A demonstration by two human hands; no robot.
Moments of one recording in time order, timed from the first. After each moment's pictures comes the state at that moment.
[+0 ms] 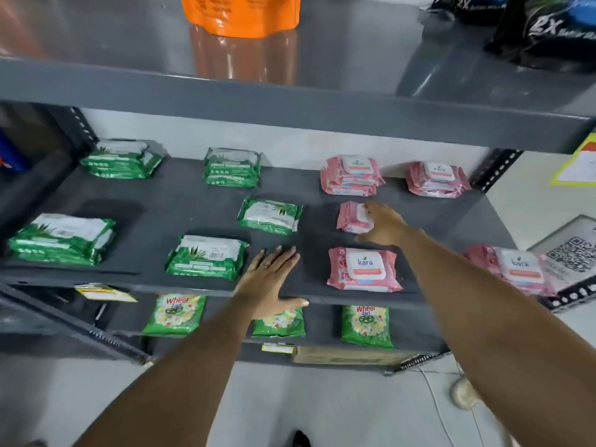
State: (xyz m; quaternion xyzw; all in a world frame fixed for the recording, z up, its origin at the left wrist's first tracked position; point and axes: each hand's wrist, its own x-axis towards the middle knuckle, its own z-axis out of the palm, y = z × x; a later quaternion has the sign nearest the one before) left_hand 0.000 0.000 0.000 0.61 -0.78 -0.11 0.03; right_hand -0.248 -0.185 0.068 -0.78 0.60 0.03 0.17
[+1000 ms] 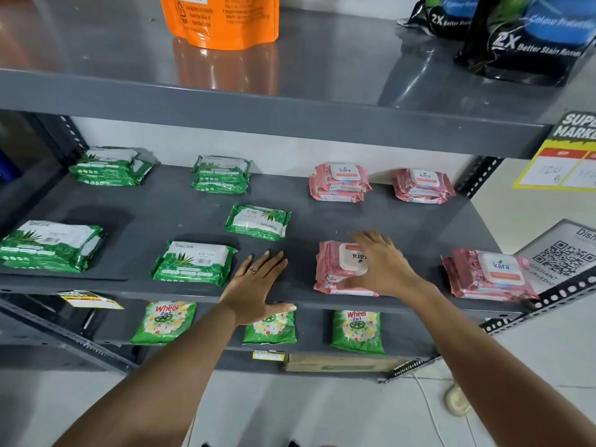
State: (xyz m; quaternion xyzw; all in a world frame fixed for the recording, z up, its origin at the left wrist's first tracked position) left_hand 0.001 0.001 -0.004 0.60 -0.79 -0.08 0.05; right_hand -0.266 -0.067 0.114 -0.82 0.54 -0.03 0.17
